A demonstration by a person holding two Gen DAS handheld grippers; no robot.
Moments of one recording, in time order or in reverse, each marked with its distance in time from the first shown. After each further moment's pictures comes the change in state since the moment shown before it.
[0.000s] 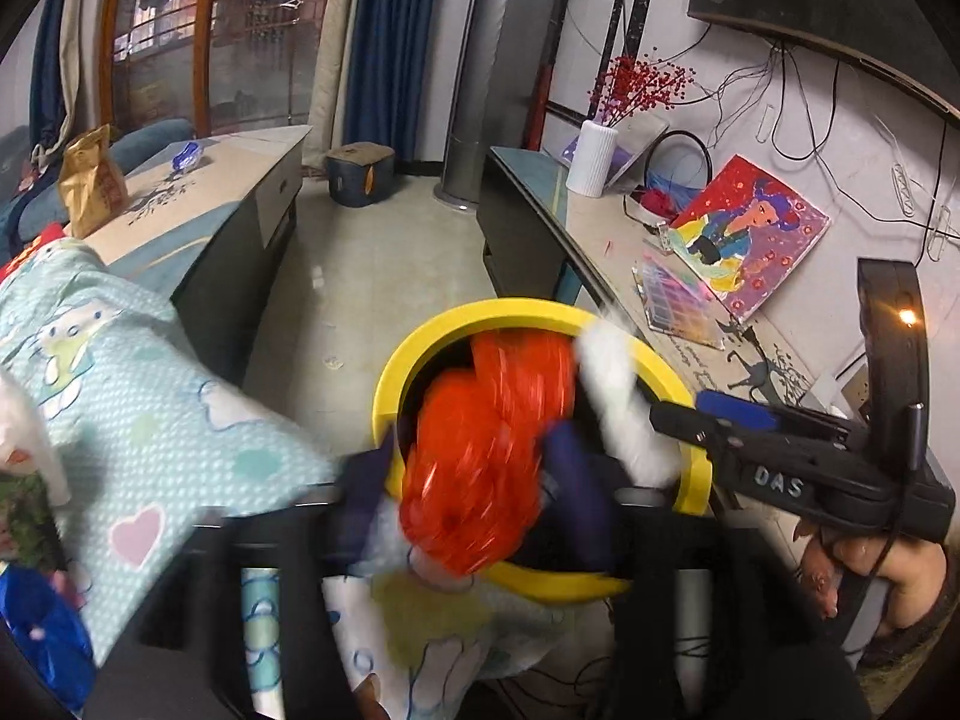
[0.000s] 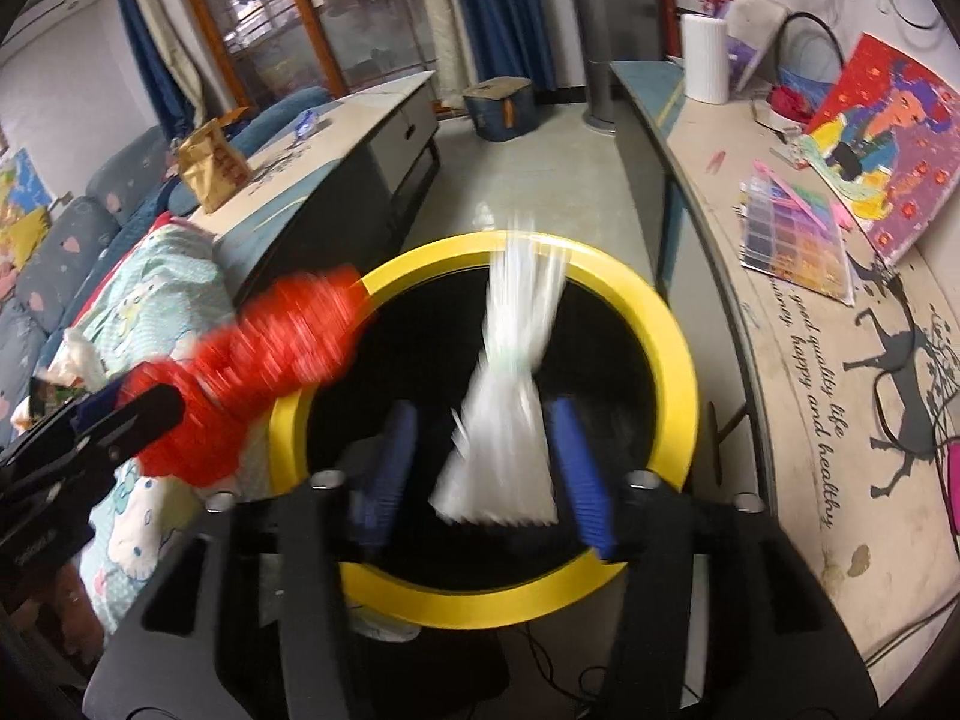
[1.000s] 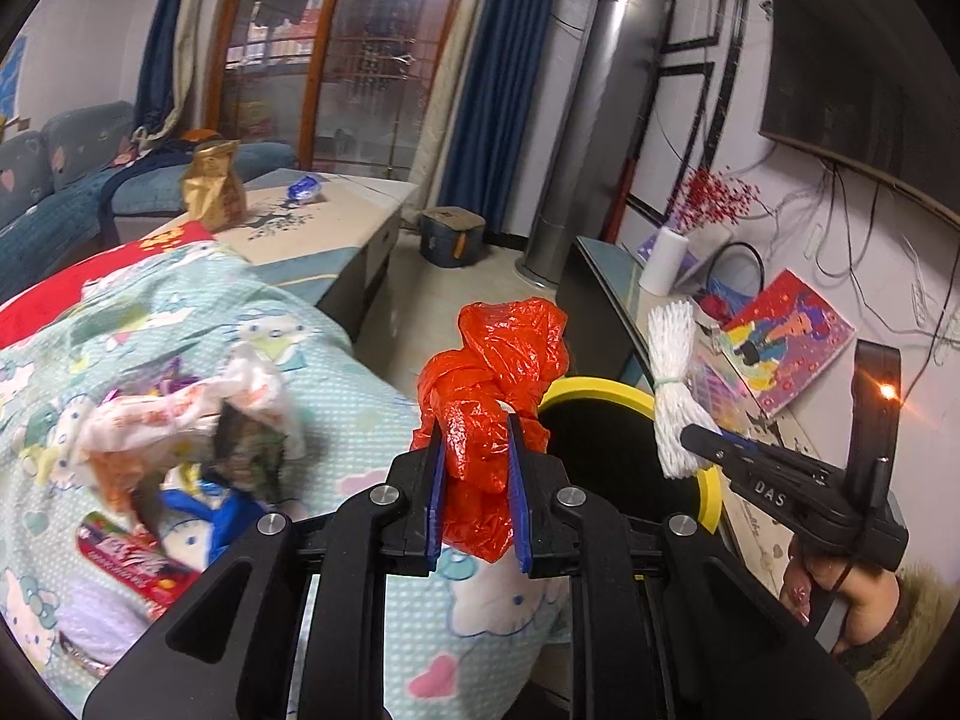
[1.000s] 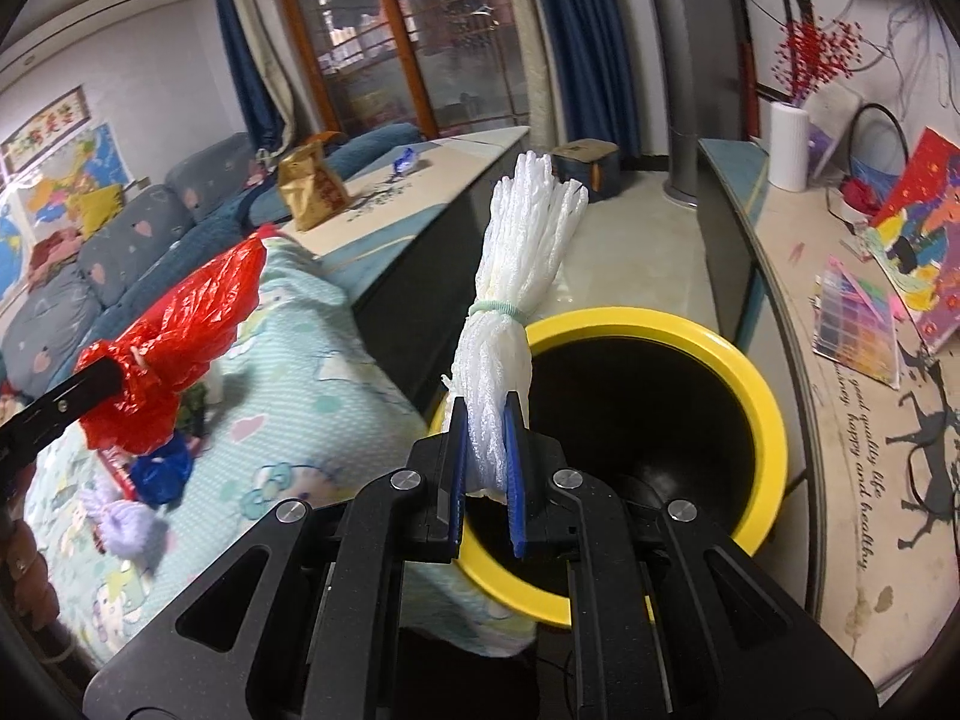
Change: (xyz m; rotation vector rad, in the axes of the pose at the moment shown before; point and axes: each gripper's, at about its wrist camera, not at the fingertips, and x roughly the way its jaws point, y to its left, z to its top) left arm -0.140 0.056 -0.018 -0.155 -0.171 0.137; right arm -0.043 0.071 -0.002 -0.136 -0.132 0.141
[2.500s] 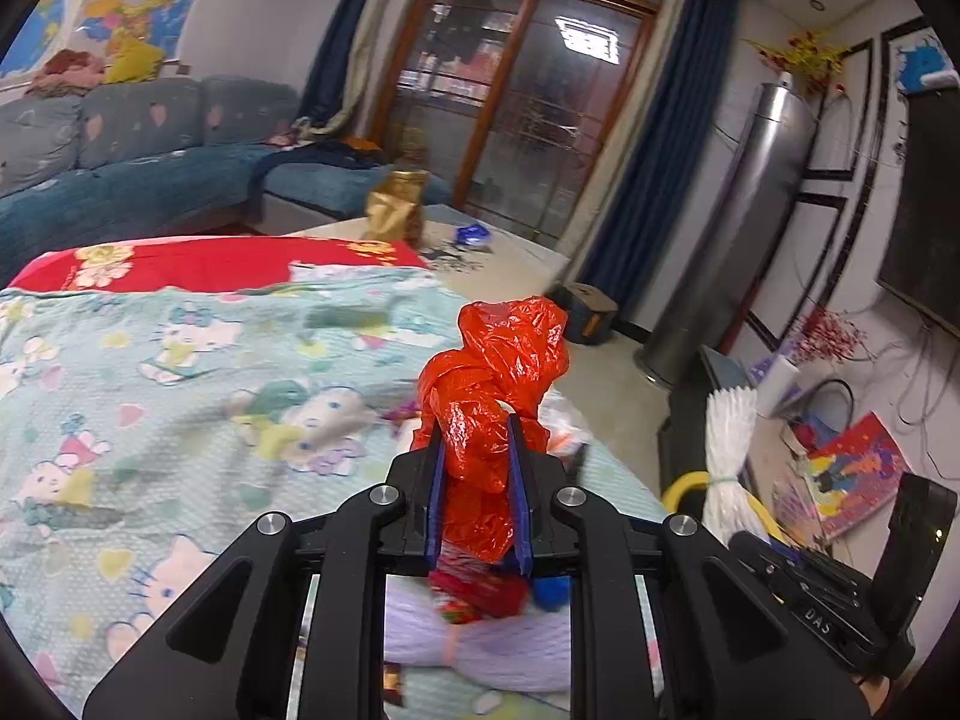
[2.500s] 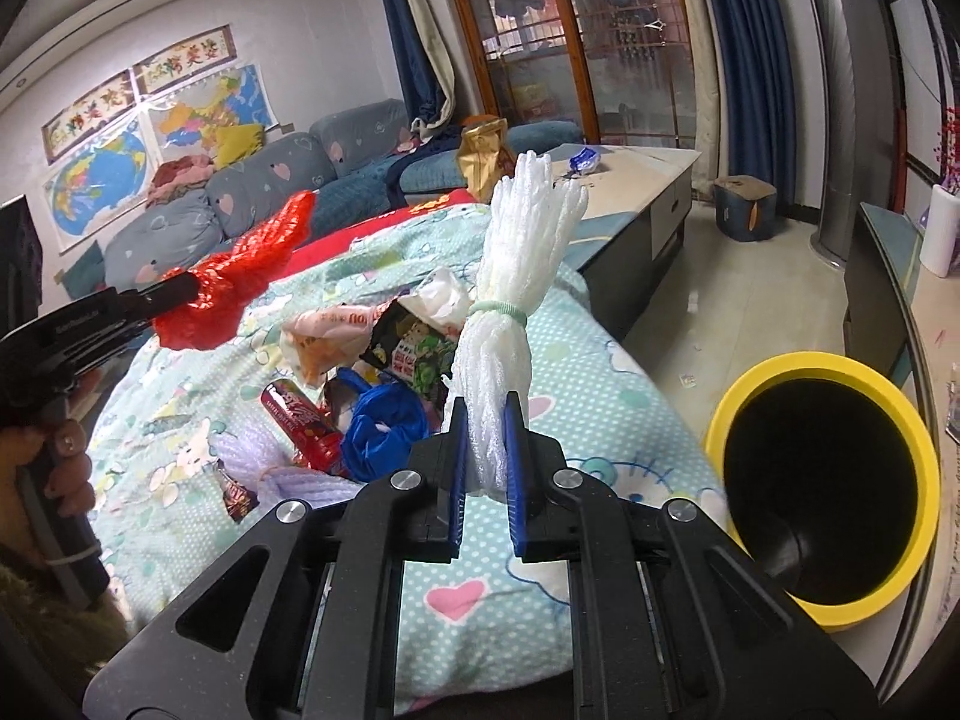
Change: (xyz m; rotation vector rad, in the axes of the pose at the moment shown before) left arm -0.109 0.143 -0.008 -0.276 -0.164 0.236; right arm -0.016 0.147 -0.023 -0.228 -0.003 0.292
